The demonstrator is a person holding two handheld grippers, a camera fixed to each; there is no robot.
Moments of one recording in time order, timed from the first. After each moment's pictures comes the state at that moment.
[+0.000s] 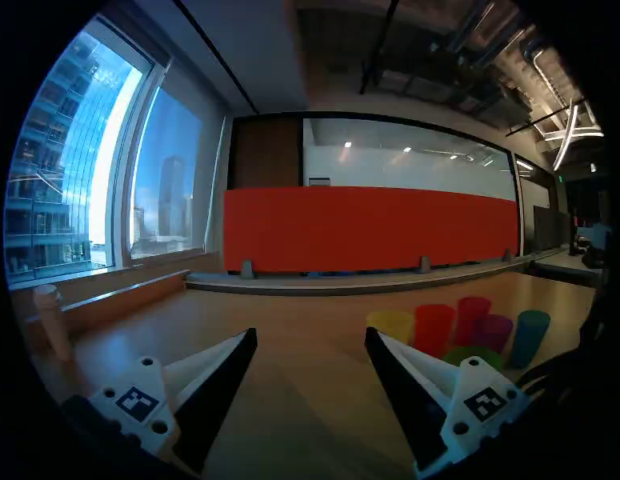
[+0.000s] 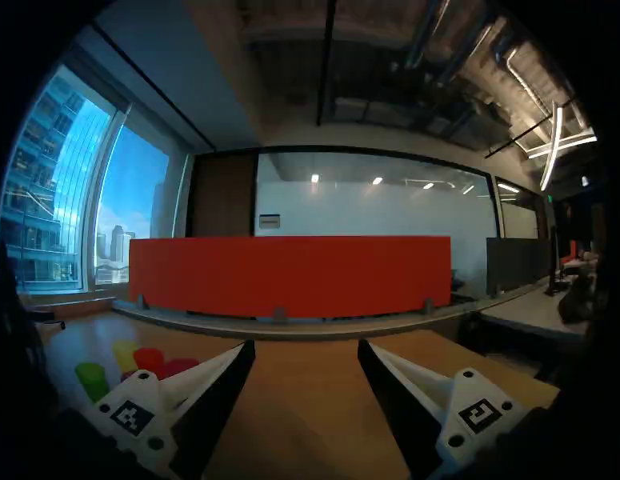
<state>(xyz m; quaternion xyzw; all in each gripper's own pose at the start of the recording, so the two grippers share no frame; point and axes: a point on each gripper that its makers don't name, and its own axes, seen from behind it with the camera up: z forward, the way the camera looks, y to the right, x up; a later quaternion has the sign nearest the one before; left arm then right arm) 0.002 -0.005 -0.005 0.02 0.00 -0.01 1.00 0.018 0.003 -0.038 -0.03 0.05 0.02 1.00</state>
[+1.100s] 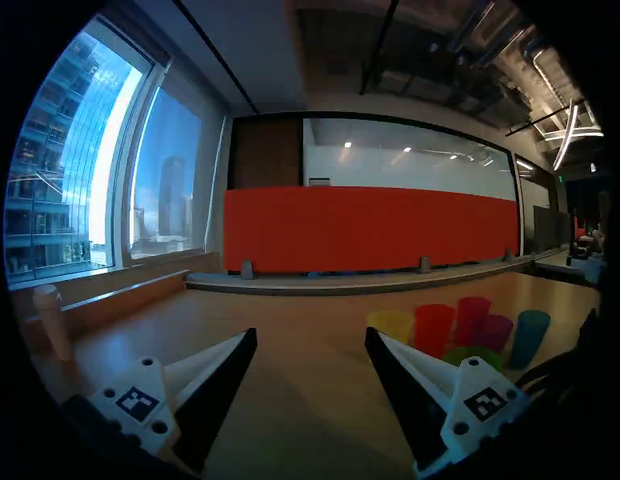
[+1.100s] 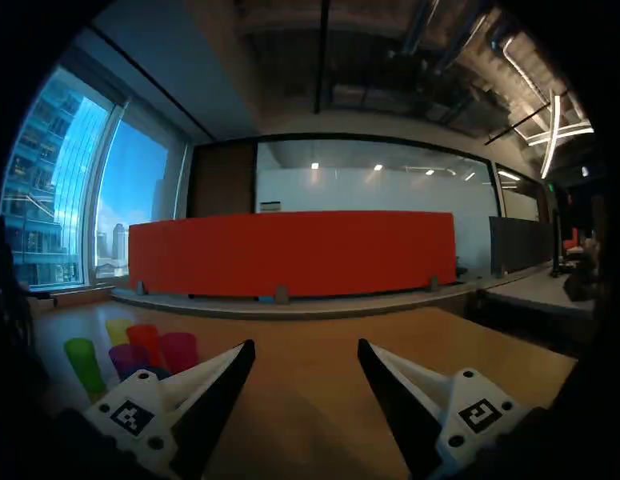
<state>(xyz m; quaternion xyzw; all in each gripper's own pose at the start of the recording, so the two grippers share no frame) 0.003 -0.005 -0.004 0.02 0.00 -0.01 1.00 -0.046 0.000 -0.021 -0.02 0.03 0.03 1.00</state>
